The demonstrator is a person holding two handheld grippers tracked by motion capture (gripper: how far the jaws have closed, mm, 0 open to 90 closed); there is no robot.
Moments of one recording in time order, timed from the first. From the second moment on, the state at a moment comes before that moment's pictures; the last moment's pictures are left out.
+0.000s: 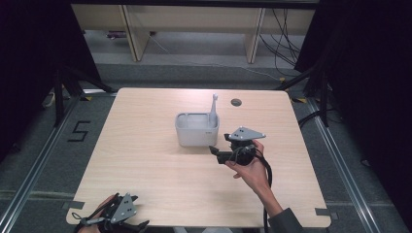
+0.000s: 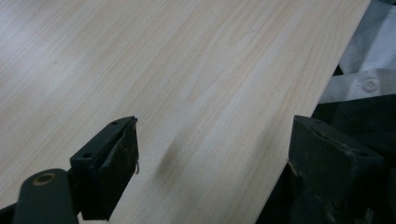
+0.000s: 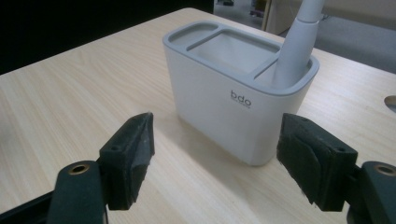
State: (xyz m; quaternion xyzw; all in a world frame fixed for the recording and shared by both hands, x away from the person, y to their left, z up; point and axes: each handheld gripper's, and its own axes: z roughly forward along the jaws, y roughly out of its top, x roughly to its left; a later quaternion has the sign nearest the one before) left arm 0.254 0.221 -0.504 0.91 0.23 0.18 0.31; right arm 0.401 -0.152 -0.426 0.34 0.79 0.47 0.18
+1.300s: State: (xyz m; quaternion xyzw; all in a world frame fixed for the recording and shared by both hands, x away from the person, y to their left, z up) left arm 0.255 0.222 -0.503 0.91 0.22 0.18 0.30; right arm 0.375 -0.157 -0.447 0.34 0.81 0.45 0.17
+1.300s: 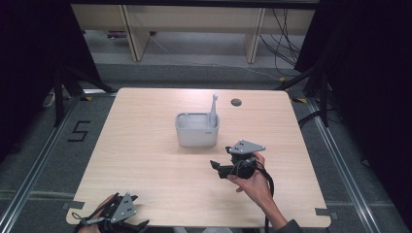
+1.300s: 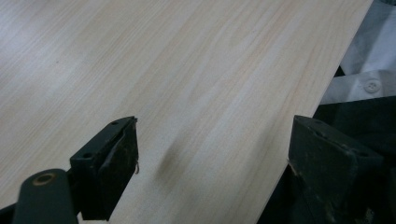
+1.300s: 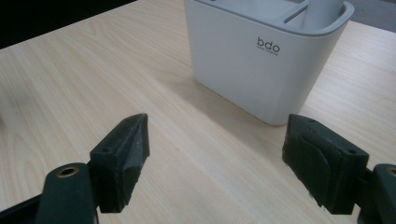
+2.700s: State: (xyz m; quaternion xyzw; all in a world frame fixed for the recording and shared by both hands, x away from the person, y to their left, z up) left arm 0.255 0.222 -0.503 0.91 0.22 0.18 0.30; right arm 0.338 -0.173 -0.474 0.36 0.81 0.45 0.13
